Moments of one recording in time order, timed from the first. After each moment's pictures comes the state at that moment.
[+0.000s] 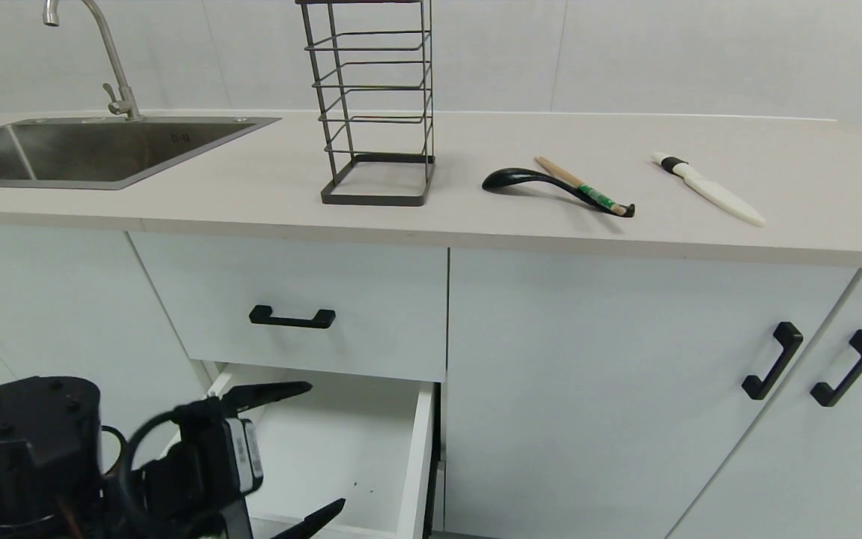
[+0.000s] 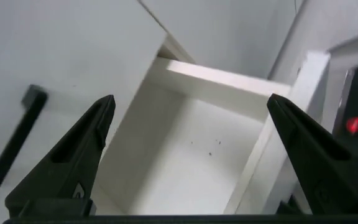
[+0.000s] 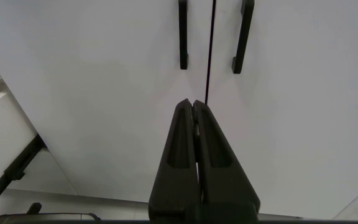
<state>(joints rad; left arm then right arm) -0.54 1.42 -0.16 -0.89 -0.31 0.64 0.00 0.01 0.00 0.01 0.00 0.01</state>
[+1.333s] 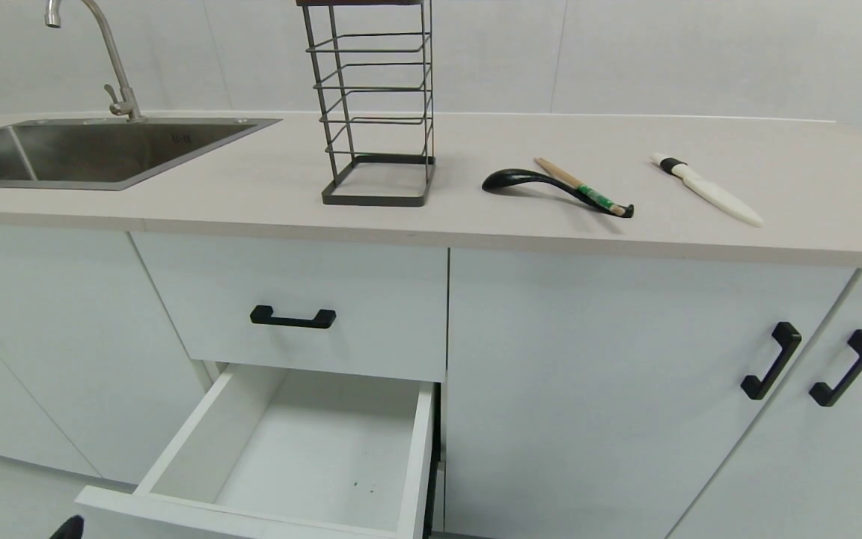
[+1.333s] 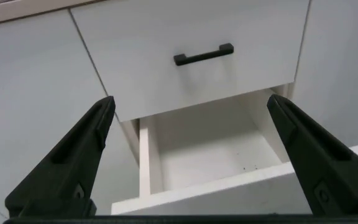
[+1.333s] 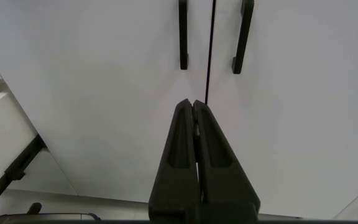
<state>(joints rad) 0.13 0.34 -0.01 -0.45 -0.45 0.14 0.00 0.01 0.00 0.01 0.00 0.01</state>
